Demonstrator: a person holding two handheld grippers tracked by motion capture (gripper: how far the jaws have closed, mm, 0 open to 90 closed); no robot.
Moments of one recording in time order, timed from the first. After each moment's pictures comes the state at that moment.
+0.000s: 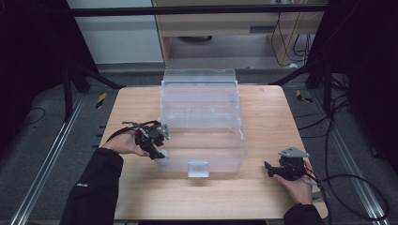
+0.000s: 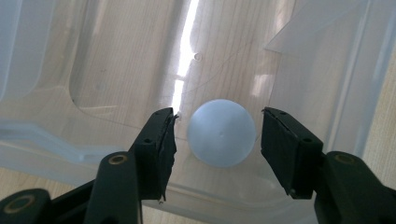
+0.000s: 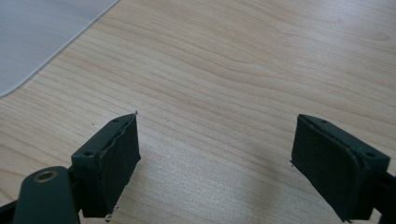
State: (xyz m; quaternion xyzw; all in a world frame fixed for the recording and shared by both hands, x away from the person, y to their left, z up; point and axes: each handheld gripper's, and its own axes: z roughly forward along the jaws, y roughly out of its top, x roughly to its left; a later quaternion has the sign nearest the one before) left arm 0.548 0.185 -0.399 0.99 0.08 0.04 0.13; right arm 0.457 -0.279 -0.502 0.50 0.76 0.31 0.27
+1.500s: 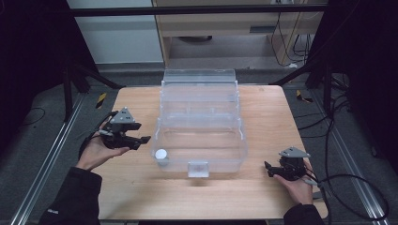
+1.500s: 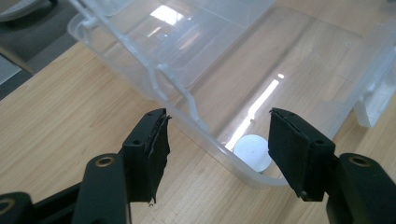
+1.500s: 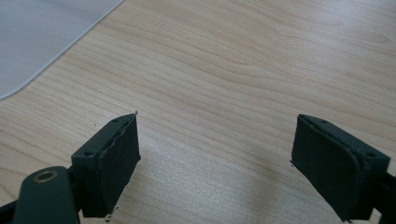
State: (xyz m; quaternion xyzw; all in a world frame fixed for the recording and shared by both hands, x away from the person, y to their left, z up) left arm 0.497 0.259 -0.338 0.87 0.29 0.19 0.35; right arm 0.456 -0.280 -0.501 0.49 0.76 0.32 0.27
